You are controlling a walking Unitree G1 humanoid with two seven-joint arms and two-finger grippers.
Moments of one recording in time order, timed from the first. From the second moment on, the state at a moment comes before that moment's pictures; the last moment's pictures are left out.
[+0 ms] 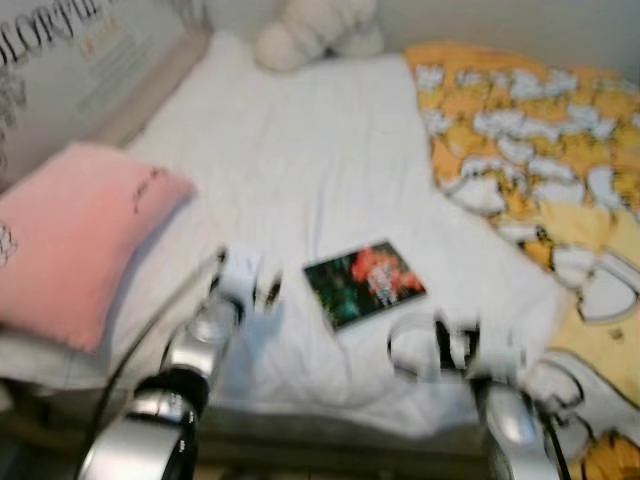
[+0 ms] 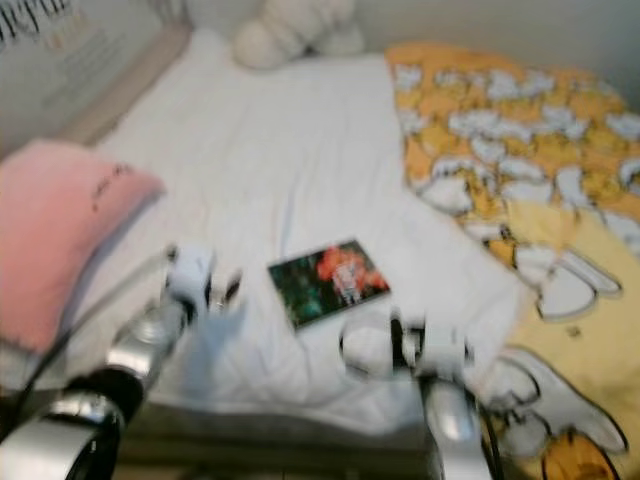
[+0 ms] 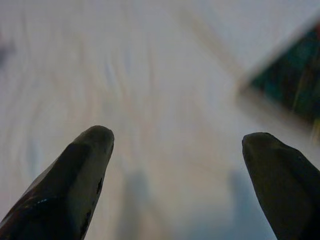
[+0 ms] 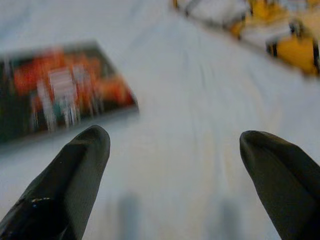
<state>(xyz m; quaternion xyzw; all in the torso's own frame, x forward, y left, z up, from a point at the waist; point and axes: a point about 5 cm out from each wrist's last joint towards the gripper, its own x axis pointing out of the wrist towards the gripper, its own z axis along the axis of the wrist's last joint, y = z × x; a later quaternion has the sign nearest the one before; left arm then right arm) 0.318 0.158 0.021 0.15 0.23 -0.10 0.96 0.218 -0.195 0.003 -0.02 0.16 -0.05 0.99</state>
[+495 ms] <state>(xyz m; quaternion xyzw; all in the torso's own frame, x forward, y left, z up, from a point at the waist) 0.301 0.095 0.005 0.14 0.22 -0.15 0.95 0.162 -0.198 0.013 -0.06 0.17 0.02 0.98</state>
